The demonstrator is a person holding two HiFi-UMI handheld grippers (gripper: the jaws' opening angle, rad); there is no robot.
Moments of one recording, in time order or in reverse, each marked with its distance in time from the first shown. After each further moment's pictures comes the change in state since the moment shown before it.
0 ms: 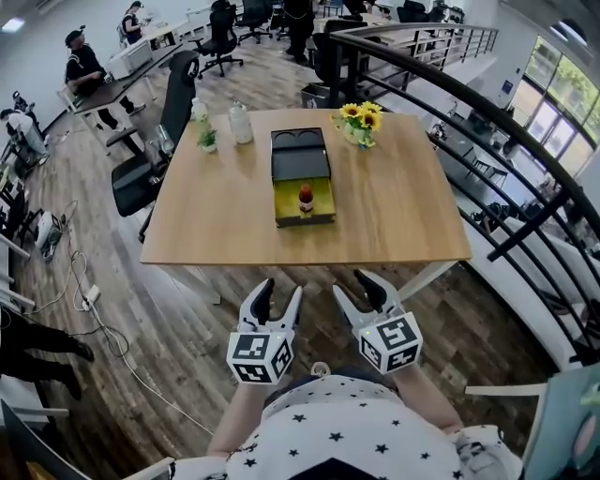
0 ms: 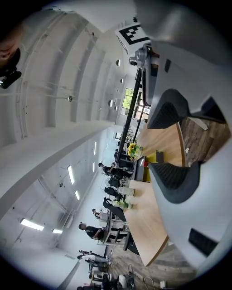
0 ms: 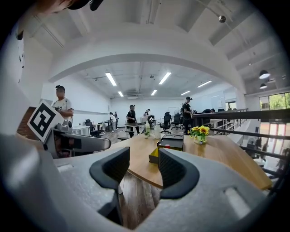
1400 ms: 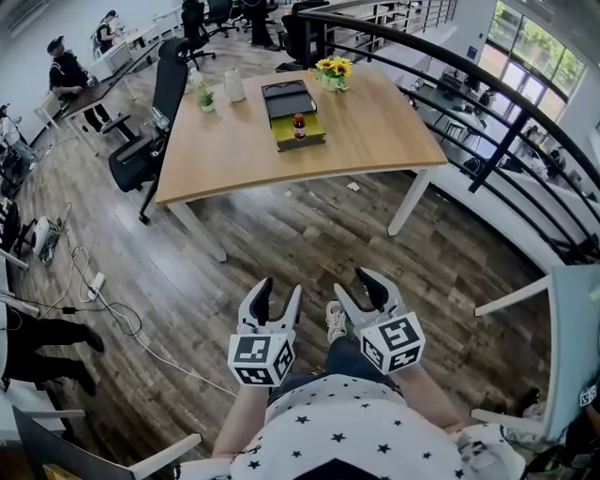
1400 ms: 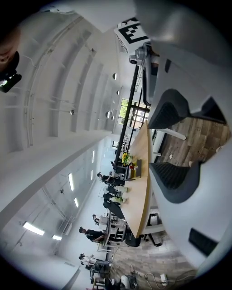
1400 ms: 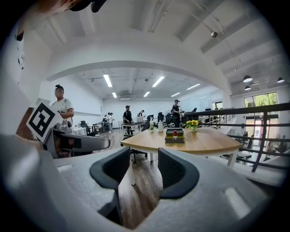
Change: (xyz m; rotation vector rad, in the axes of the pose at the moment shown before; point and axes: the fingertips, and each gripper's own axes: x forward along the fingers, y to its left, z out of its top) left arm -0.296 -0.038 -0.101 0.051 0.042 -0.099; right arm -0.197 0.246 -0.094 0.062 -0.019 -0.130
